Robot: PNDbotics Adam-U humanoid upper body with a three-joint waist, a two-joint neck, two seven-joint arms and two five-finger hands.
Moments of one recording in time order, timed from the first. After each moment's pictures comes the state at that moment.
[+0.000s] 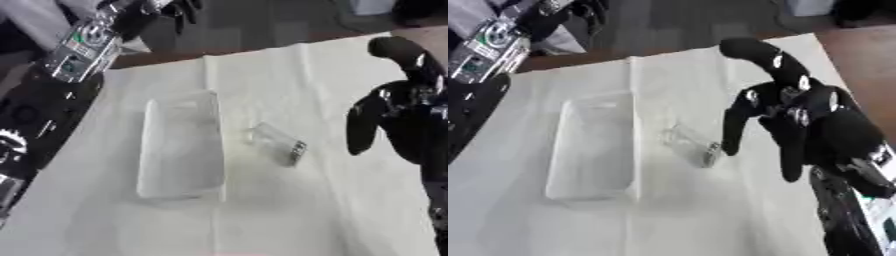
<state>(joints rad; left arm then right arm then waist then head) -0.77 0.63 -0.21 -1.23 0.25 -0.29 -0.38 -0.43 -0.24 0.35 -1.98 -0.54 -0.35 0.75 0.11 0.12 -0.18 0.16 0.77</state>
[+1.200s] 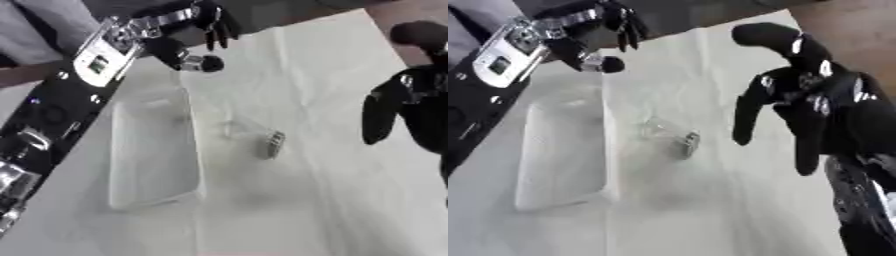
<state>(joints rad) -0.78 0.61 -0.25 -1.30 -0.08 -0.51 -0.56 -0.48 -0.28 0.34 -1.98 -0.55 -0.38 0.73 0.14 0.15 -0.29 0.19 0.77</state>
